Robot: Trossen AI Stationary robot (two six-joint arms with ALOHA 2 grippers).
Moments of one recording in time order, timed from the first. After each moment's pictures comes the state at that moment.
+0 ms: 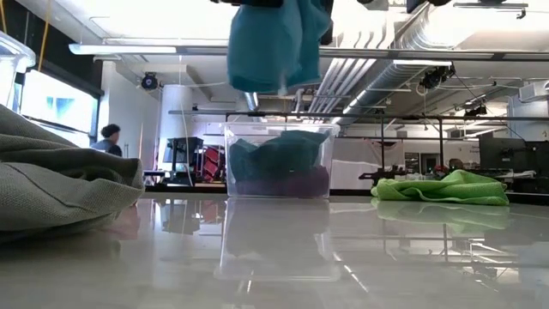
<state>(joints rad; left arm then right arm) -0.11 1.37 1.06 0.00 -0.33 0.48 0.00 1.43 0.98 0.44 -0.11 0.78</state>
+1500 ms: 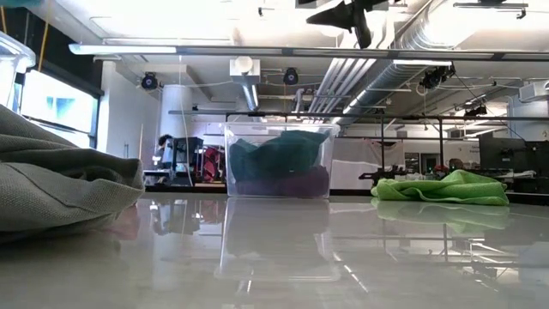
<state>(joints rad) -0.78 1.29 1.41 -1.47 -0.11 -1.39 -0.03 1.26 0.98 0.10 0.29 0.50</state>
